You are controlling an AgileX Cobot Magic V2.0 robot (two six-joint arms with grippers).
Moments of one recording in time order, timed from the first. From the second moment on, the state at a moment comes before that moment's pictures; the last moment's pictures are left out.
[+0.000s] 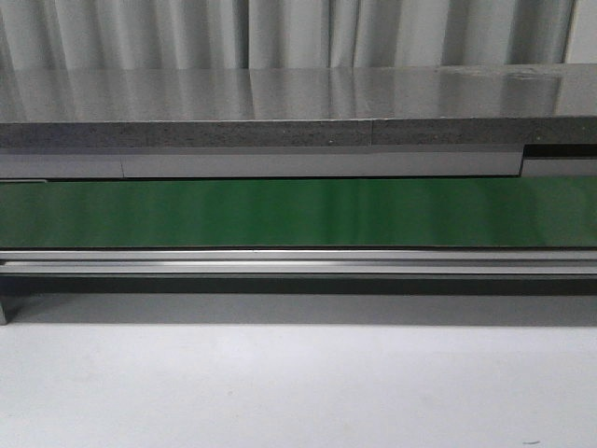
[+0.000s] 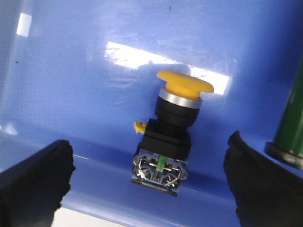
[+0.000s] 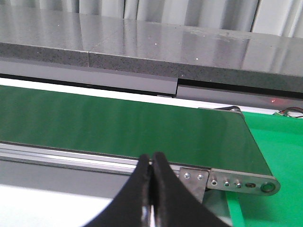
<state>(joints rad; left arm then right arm) 0.30 1.69 -1.03 0.07 0.73 0.11 0.04 -0.01 0.03 -0.05 0.13 0.02</state>
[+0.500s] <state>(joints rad) 0.30 1.81 -1.04 0.07 0.68 0.12 0.04 -0.01 0.03 -0.05 0.13 0.02</state>
